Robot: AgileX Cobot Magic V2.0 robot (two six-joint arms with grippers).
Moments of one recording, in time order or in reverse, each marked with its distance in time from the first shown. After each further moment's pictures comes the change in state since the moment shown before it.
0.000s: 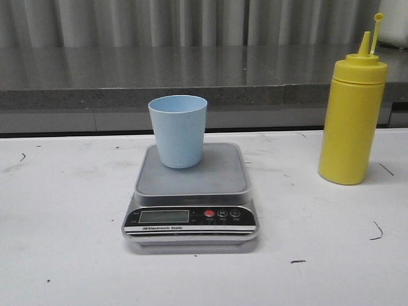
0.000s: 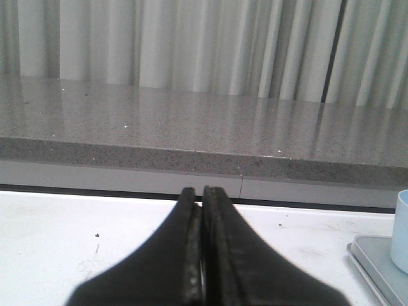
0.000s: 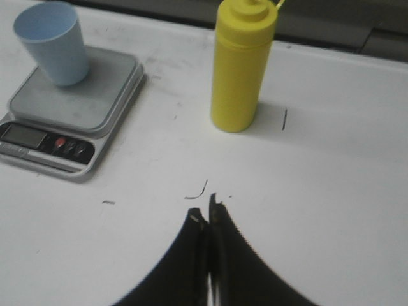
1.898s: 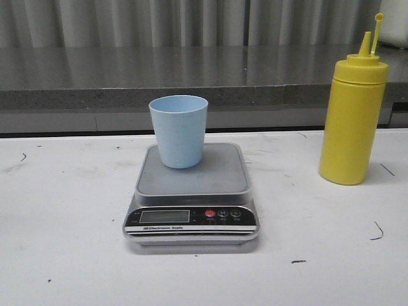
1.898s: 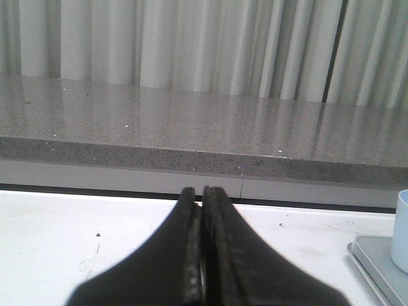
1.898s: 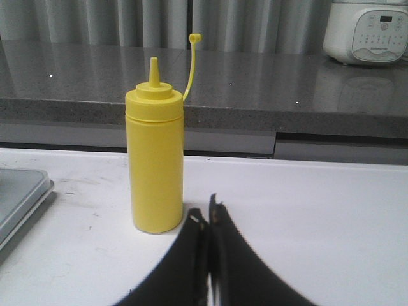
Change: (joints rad) left arm 0.000 0.000 0.000 0.000 0.000 0.000; right arm -0.162 -0.372 0.629 -0.004 -0.742 -0.008
